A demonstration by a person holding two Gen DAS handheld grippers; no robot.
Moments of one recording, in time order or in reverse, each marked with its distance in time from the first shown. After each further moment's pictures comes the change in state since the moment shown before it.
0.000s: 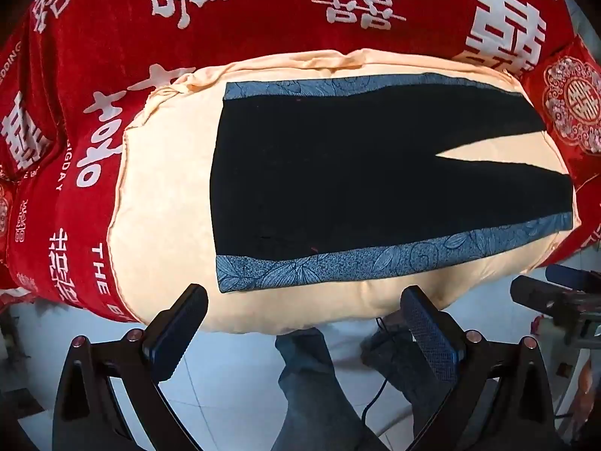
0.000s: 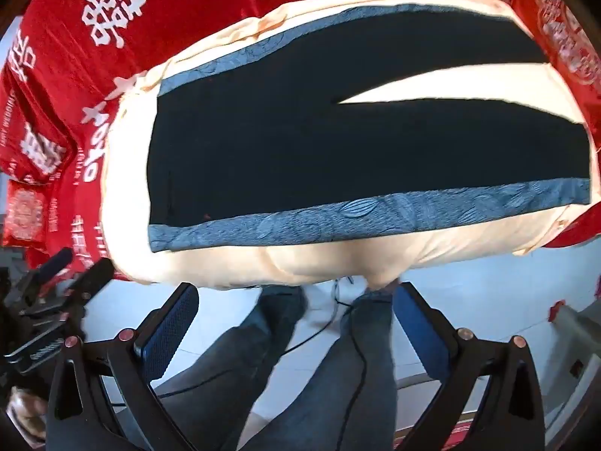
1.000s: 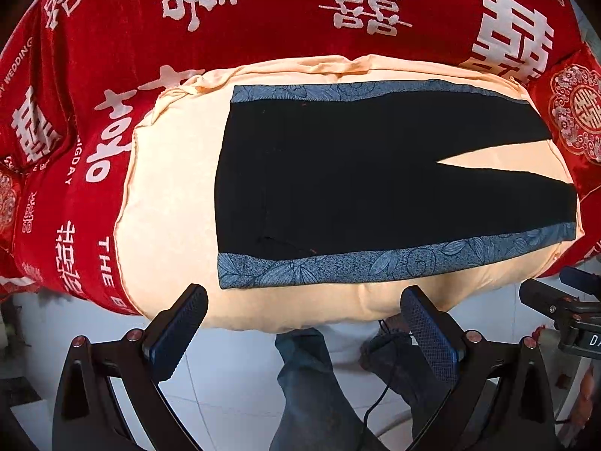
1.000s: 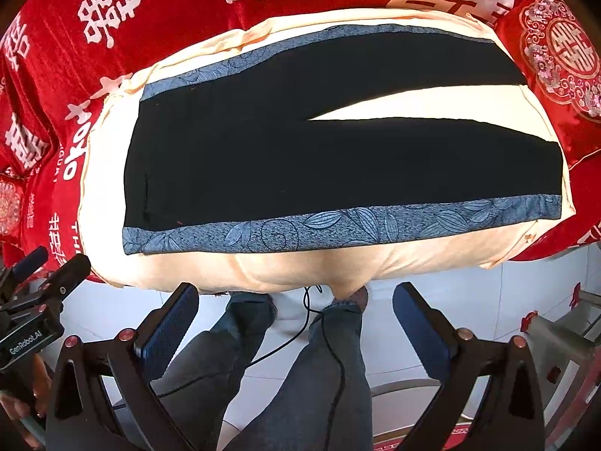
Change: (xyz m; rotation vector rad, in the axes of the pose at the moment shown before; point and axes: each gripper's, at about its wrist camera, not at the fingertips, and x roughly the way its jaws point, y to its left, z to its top) left arm -0.010 -0.014 0.001 -0.038 -0.002 0.039; right arm -0.012 -0.019 0.000 -0.016 -0.025 -0.028
